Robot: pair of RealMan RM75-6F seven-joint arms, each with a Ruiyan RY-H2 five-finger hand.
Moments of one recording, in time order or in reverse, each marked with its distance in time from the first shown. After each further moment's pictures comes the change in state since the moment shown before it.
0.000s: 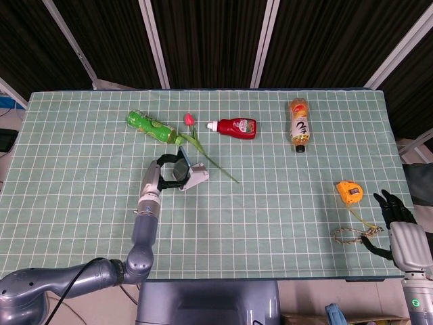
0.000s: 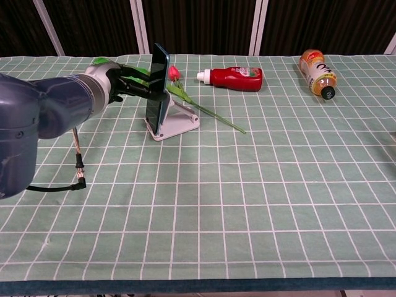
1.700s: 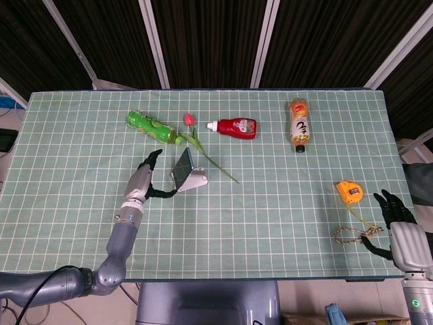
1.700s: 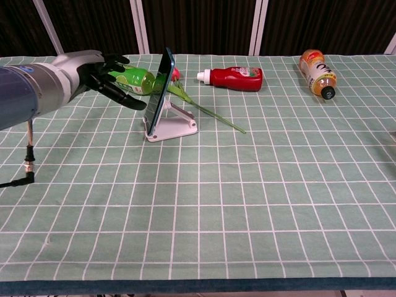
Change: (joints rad) left arm 0.090 0.248 0.181 -0.261 0.136 -0.014 0.127; right arm -0.002 -0.002 0.000 0.001 -0.003 0.006 0.001
